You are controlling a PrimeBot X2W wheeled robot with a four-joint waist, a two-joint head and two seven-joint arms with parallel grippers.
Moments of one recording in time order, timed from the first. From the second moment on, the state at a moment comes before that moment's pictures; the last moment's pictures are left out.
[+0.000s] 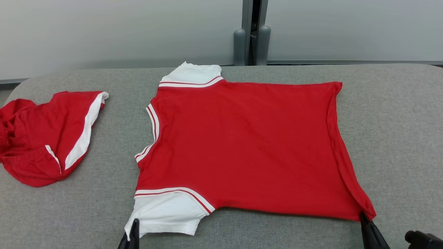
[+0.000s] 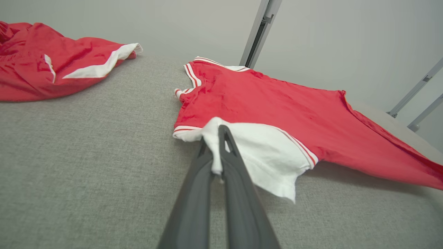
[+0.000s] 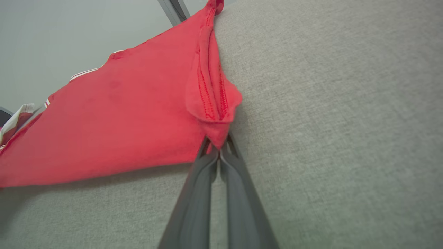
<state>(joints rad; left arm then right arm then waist) 0.19 0.05 -0.12 0.07 -0.31 -0.08 -0.26 0.10 -0.11 -0.04 0.27 0.45 0.13 -0.11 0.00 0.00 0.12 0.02</state>
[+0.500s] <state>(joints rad) 0.08 0.06 -0.13 0.12 -0.25 -0.12 -0.26 0.07 -0.10 -0.04 0.21 0.40 0.13 -0.06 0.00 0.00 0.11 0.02</state>
